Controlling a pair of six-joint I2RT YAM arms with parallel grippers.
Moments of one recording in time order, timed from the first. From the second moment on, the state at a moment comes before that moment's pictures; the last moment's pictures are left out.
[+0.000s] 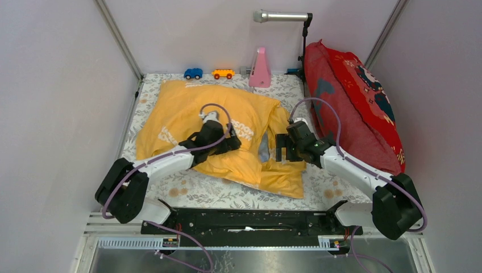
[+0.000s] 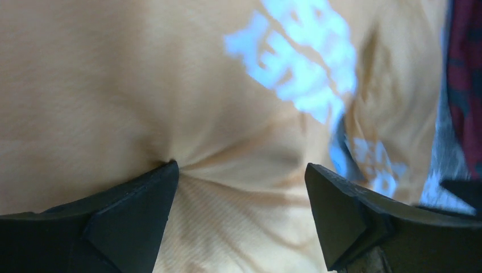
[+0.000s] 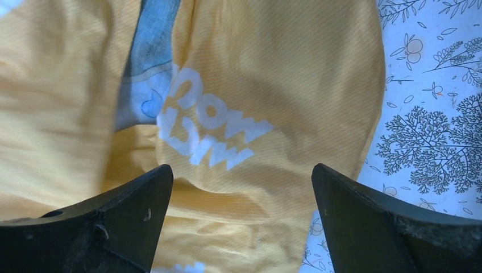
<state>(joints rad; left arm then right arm) -0.67 1.41 0.78 -0.09 -0.14 -0.75 0.58 1.27 0.79 -0.48 0.13 0.47</state>
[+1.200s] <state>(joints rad) -1.02 1.59 1.08 -0.50 -0.57 -0.46 0.70 1.19 0.73 -0.37 0.20 0.50</state>
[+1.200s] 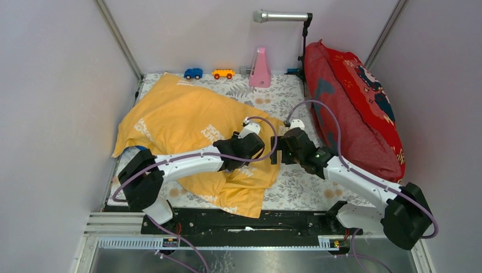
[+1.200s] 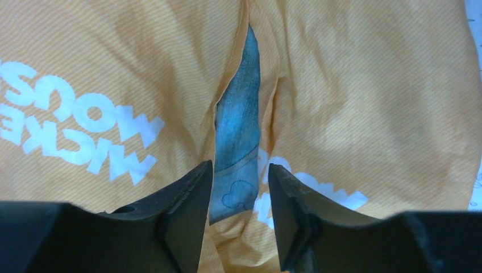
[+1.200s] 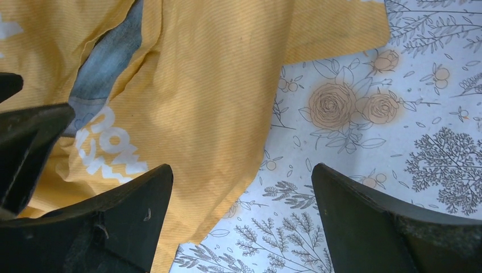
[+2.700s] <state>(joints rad) -0.79 1.74 1.09 -0.39 -0.44 -0.46 0.70 1.07 0.67 -0.34 0.23 0.51</state>
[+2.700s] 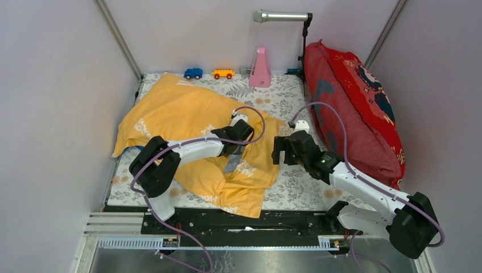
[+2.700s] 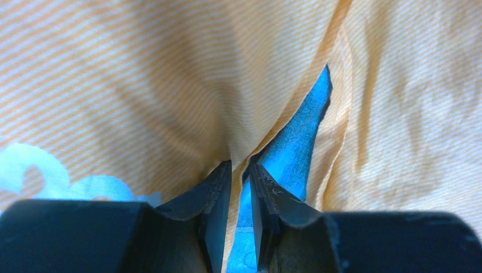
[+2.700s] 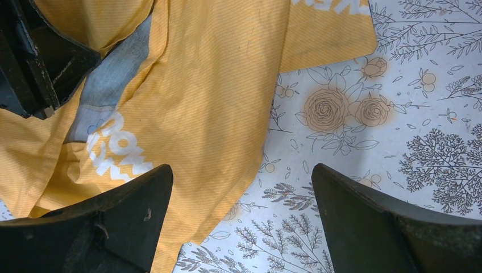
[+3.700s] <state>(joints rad) -0.80 1.56 1.10 -0.48 -0.42 -0.46 0.70 1.19 0.67 -0.29 0.15 0.52</state>
